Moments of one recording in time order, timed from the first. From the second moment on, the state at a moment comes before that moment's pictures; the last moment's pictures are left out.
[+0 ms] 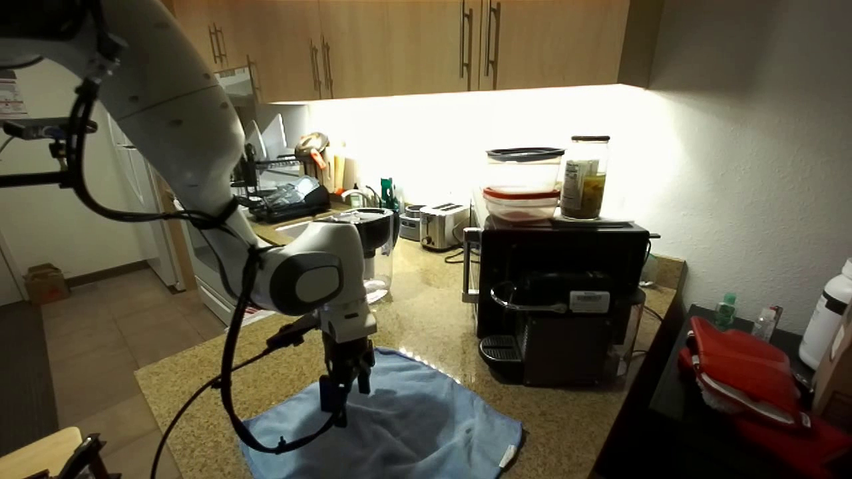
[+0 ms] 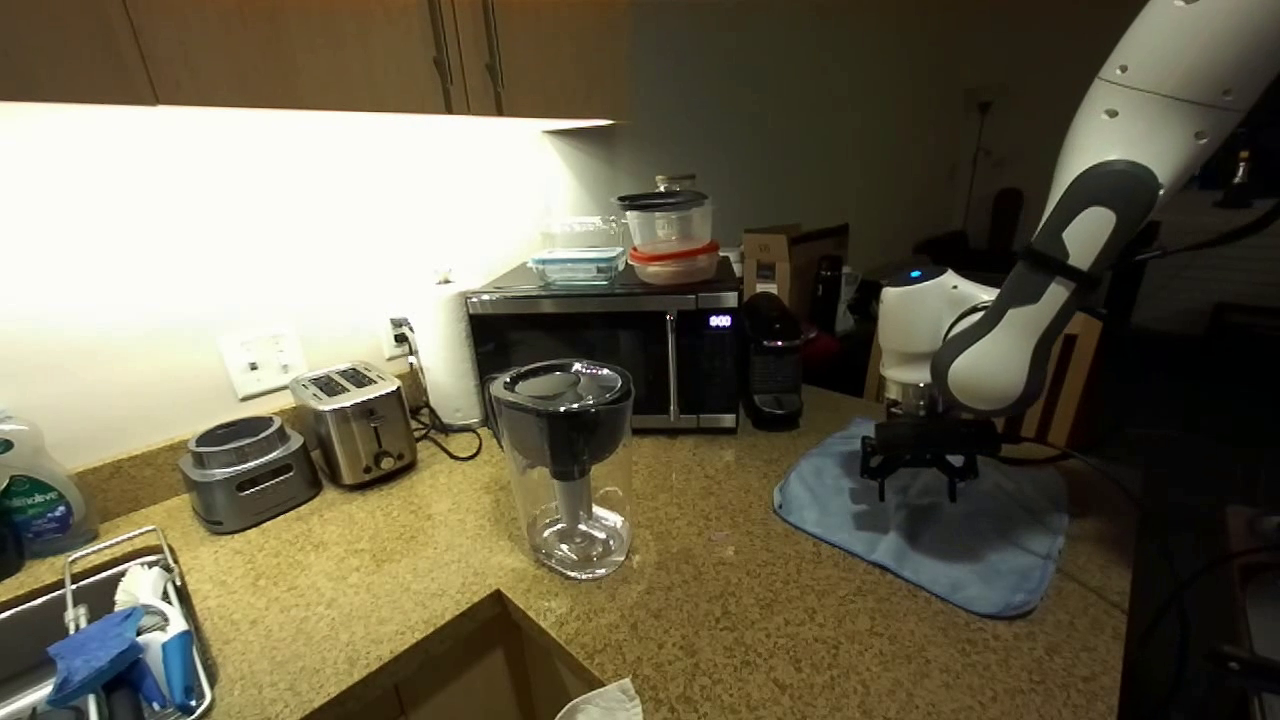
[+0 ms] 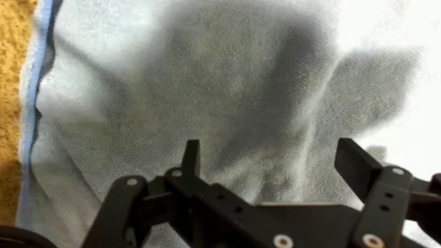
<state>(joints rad) 0.13 0.40 -0.20 -2.39 -0.16 2.71 1.23</state>
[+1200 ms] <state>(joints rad) 0.23 0.48 -0.18 -2.39 0.03 2.89 1.33</state>
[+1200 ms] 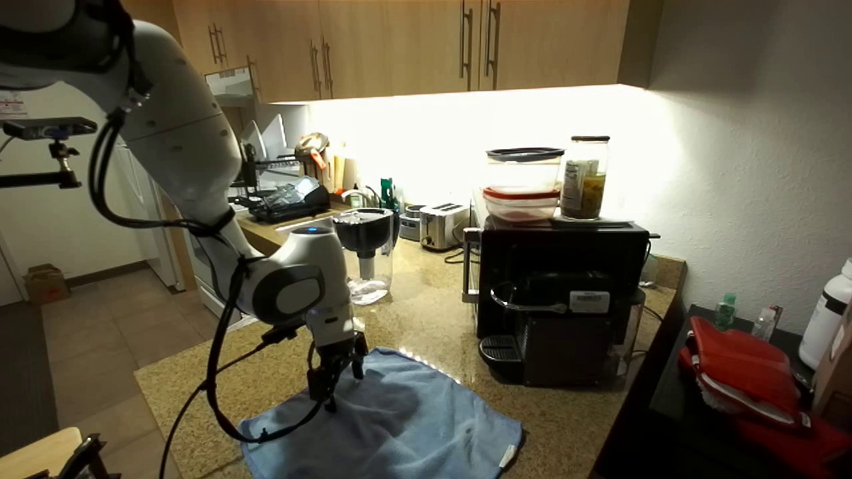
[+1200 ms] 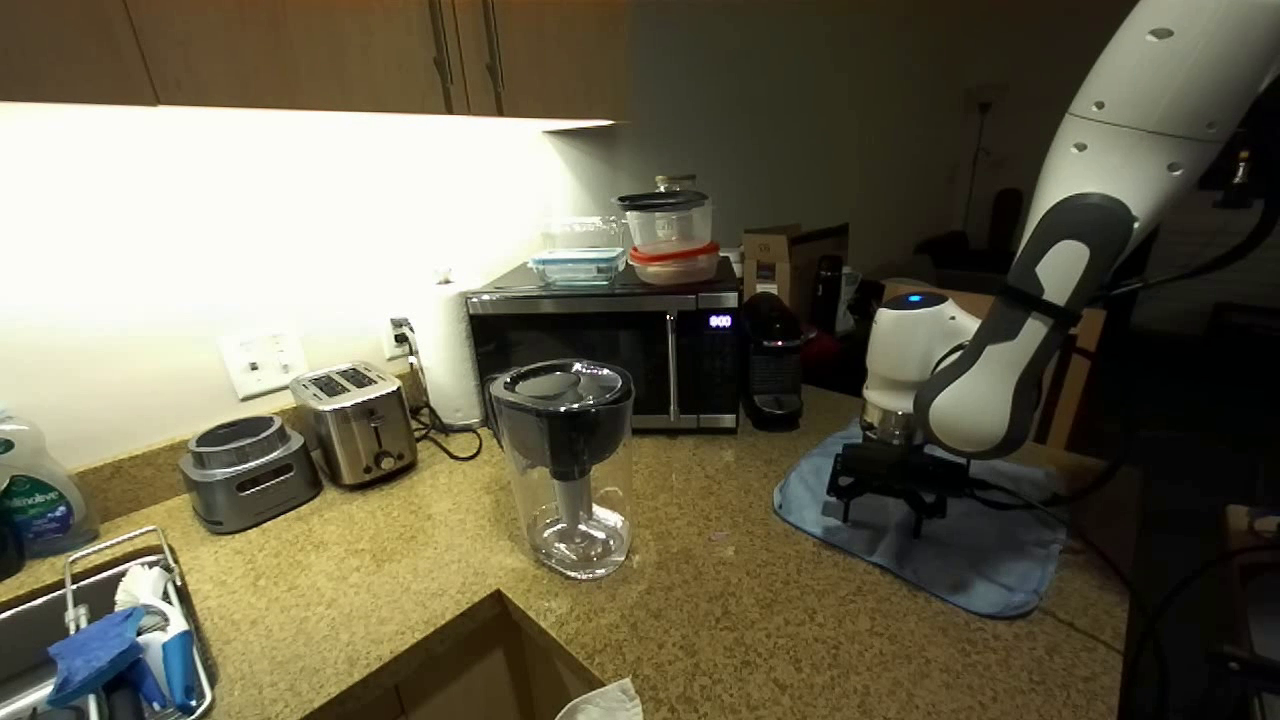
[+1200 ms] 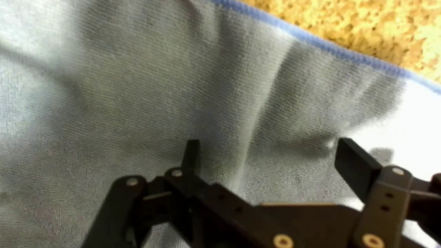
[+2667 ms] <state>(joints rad) 0.26 0.54 -0.16 -2.29 0.09 2.82 1.40</state>
